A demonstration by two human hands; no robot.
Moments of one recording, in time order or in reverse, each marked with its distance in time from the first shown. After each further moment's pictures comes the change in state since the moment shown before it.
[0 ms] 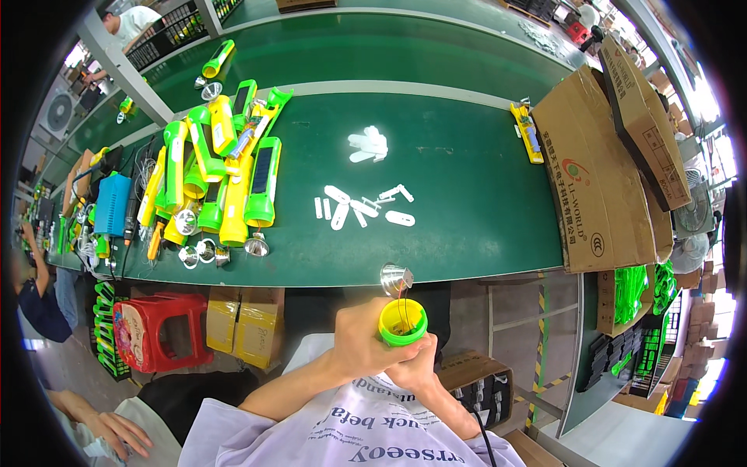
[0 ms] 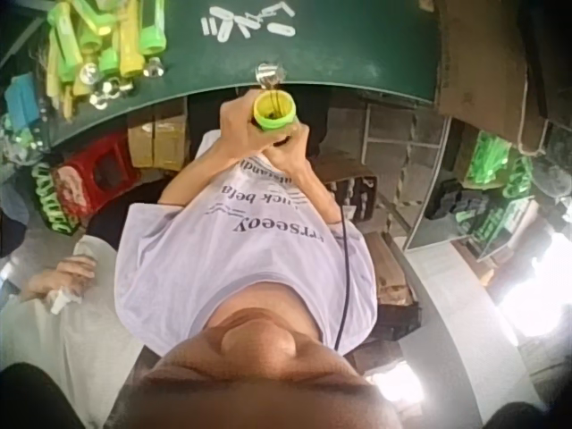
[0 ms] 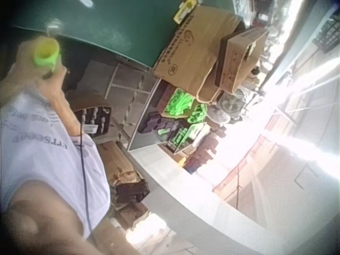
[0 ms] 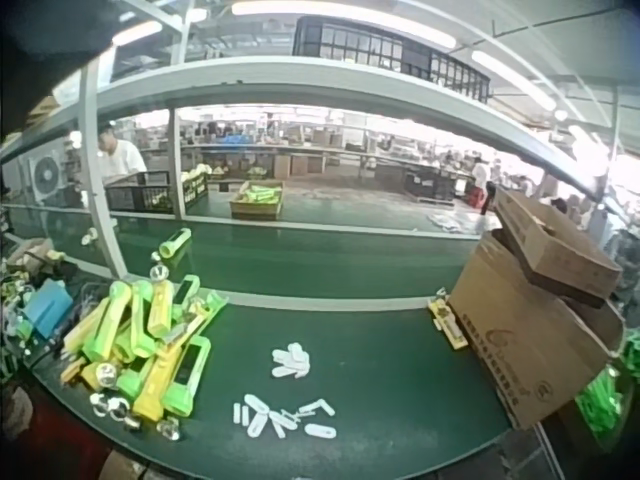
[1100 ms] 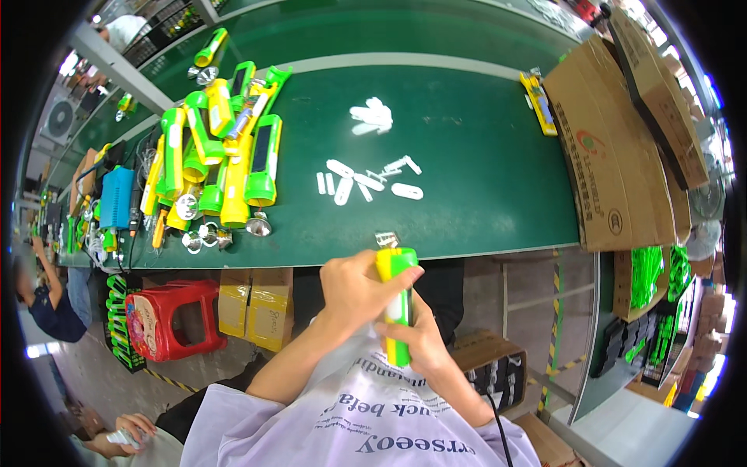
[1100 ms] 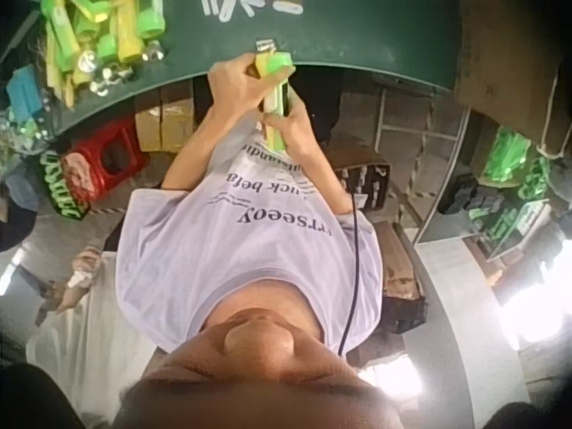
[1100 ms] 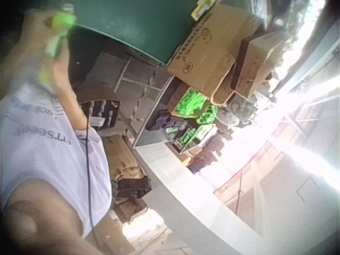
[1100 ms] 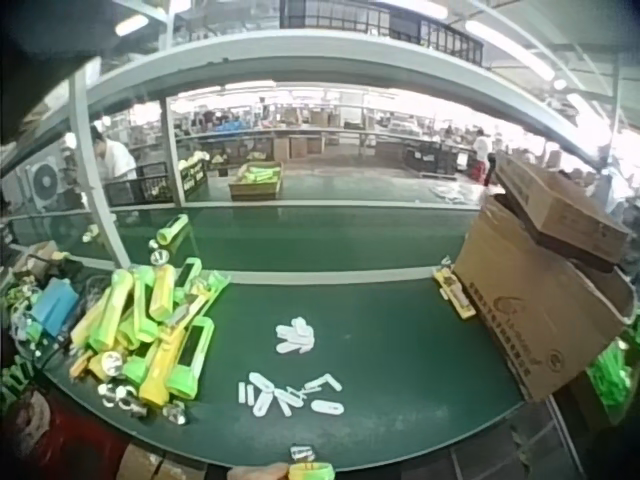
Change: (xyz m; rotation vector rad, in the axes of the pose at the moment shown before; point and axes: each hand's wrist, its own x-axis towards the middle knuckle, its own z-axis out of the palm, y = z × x) left_hand 0.016 -0.029 0.000 0.346 0.048 -0.248; right_hand 0.010 -0.015 0.001 0.740 -0.178 0.584
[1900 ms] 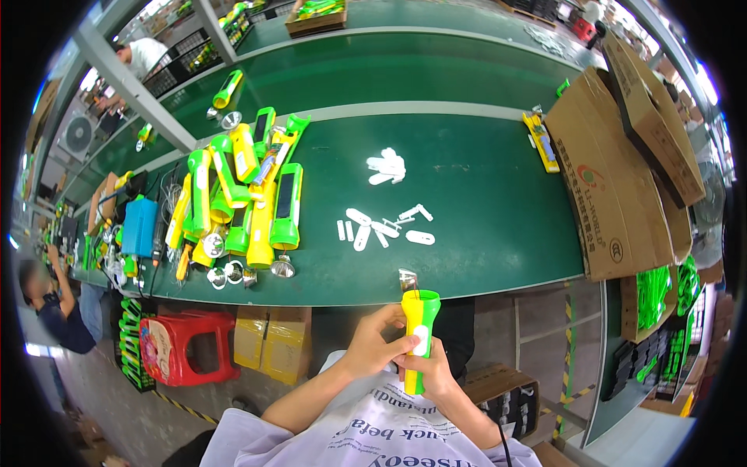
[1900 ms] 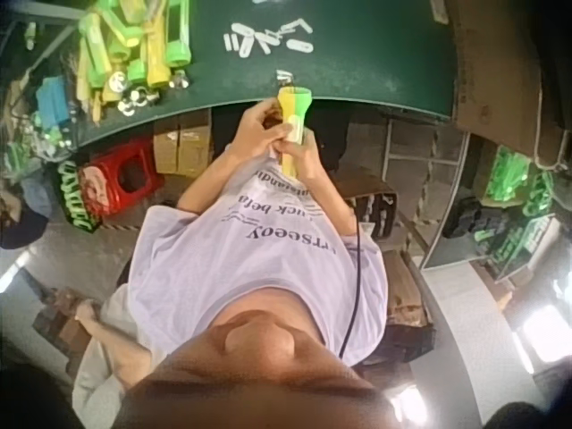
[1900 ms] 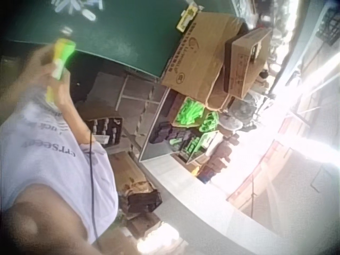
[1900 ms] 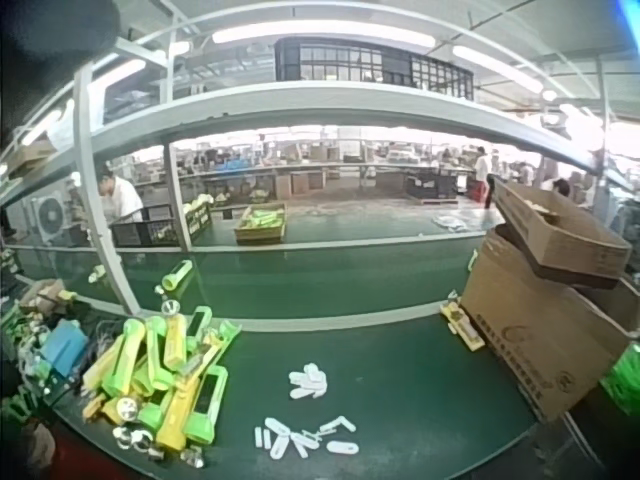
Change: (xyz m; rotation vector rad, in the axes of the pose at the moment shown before) left_hand -0.027 -0.023 -0.003 -0.727 -0.412 -0.170; right_hand 0.006 0.010 -0.005 0.039 0.033 -0.058
